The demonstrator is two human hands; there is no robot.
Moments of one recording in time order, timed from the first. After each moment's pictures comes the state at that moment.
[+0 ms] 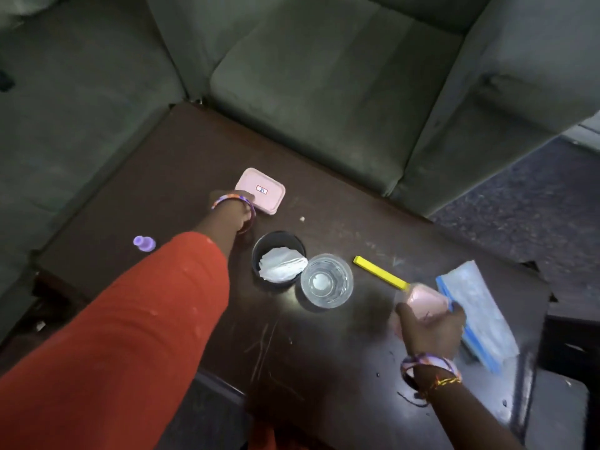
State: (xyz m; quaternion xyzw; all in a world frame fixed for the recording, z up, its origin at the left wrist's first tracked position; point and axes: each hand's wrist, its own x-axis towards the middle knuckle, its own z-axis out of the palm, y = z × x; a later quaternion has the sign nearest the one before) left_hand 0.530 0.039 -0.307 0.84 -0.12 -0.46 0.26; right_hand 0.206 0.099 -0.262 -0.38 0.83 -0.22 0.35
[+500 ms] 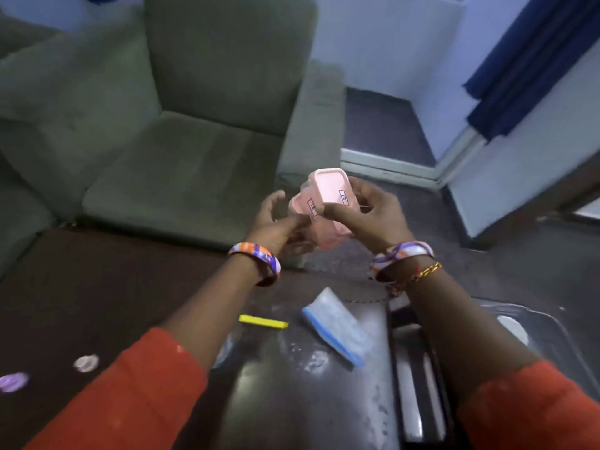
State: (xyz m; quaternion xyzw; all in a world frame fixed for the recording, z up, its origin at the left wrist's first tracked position) left_hand 0.283 0.001 -0.064 0.47 -0.25 -0.67 0.51; right_hand 0.147 0.003 -0.007 -0.60 0.61 -0.35 0.37
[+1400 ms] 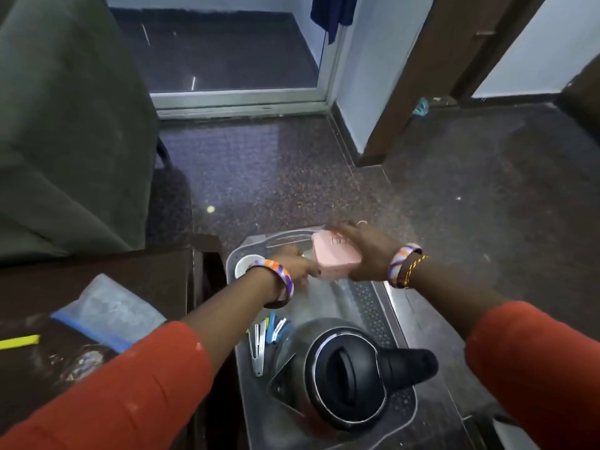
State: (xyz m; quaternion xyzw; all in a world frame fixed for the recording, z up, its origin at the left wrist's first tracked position) left_hand -0.247 0.039 -0.147 0.55 -0.42 -0.71 0.12; right_hand -0.419 0.061 -0.119 -0.74 0.63 0.05 0.22
